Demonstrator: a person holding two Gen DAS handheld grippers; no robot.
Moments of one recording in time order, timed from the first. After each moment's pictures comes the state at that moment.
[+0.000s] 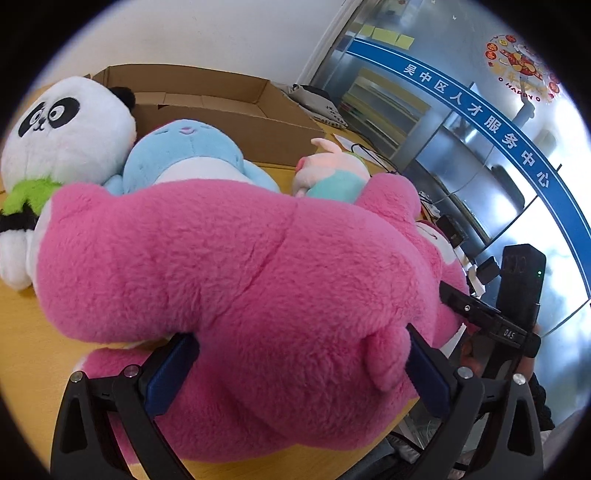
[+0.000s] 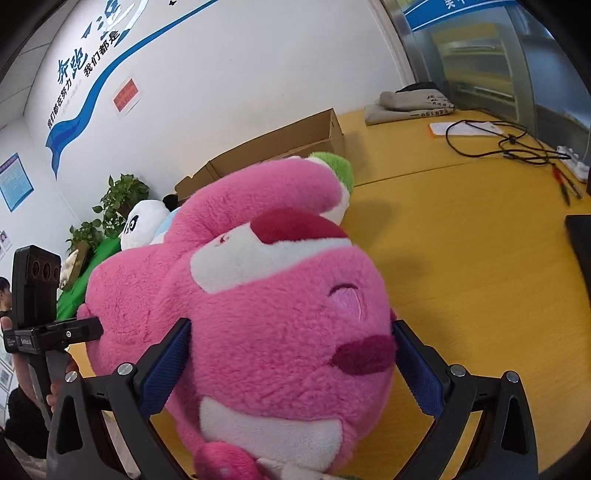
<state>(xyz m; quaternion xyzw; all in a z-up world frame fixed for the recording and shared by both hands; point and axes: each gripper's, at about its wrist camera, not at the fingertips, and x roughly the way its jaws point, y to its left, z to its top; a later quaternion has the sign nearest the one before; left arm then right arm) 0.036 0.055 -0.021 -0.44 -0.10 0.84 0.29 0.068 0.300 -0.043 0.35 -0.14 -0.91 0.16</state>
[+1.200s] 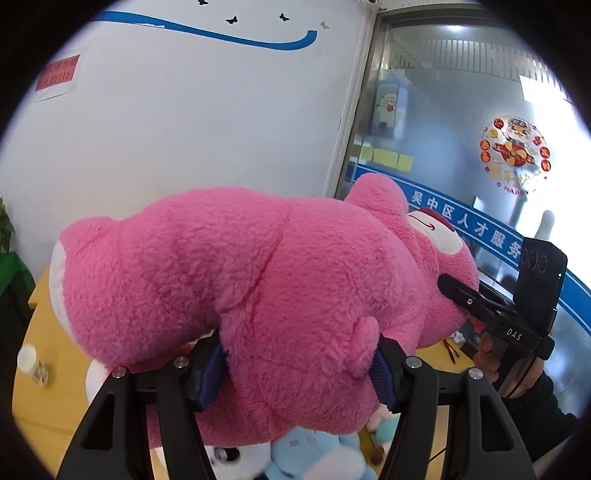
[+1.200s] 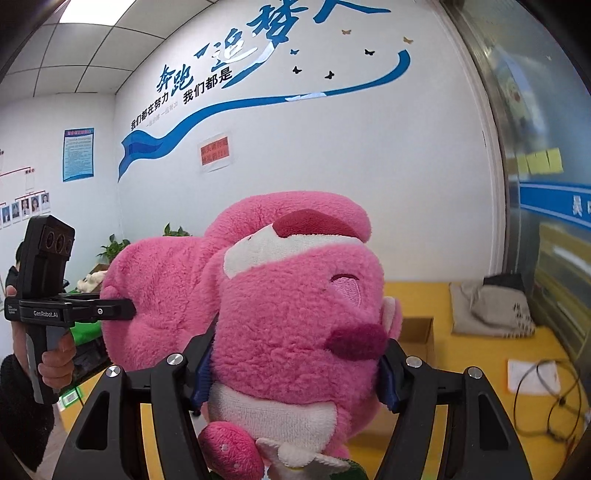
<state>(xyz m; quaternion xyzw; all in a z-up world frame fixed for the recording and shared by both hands) -0.098 -0.040 0.236 -0.25 -0.04 0.94 0.25 -0.062 0.170 0.208 0.12 -0.02 -0.96 0.25</state>
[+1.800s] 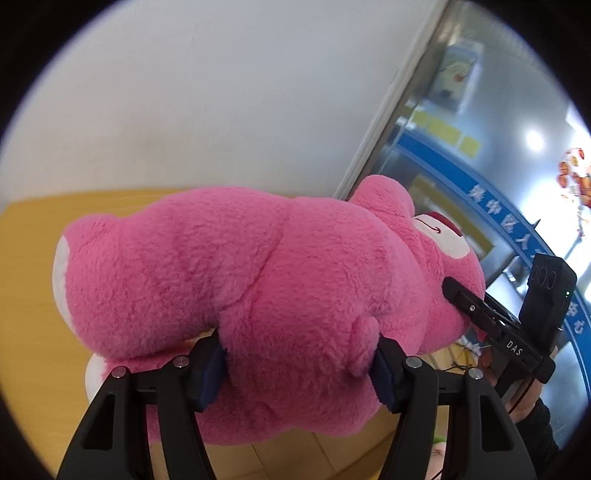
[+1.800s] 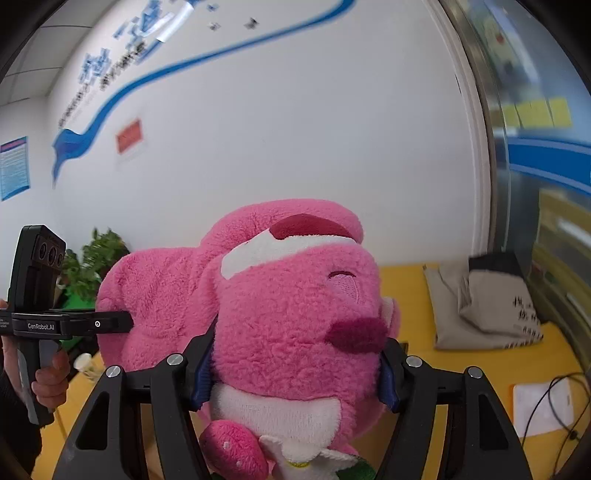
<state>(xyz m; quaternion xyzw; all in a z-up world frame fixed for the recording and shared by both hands) -0.363 0.002 0.118 -0.39 -0.09 0.88 0.26 -0.331 0.196 0.162 0.21 -0.06 -0.96 0.16</state>
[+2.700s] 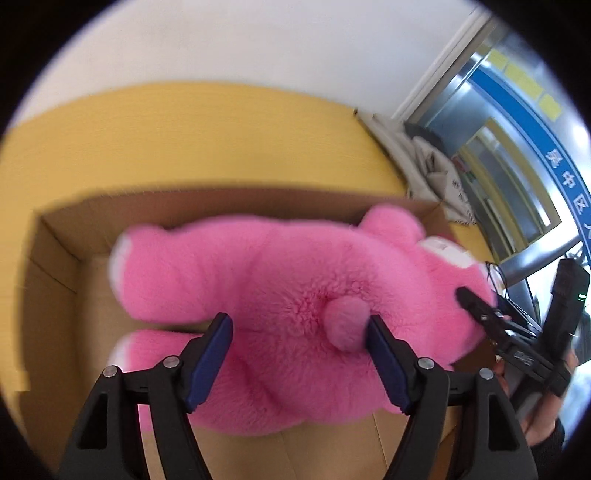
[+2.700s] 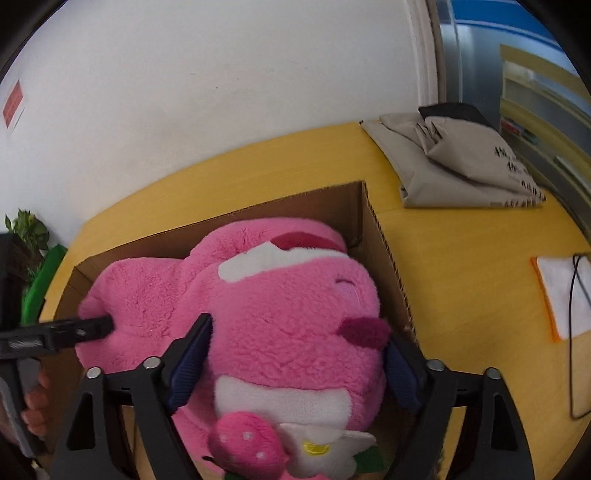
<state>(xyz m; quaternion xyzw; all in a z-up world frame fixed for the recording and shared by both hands) -0.444 0.000 0.018 -0.50 -0.08 0.84 0.21 -0.422 0.216 0.003 0.41 -0.09 -0.91 0.03</state>
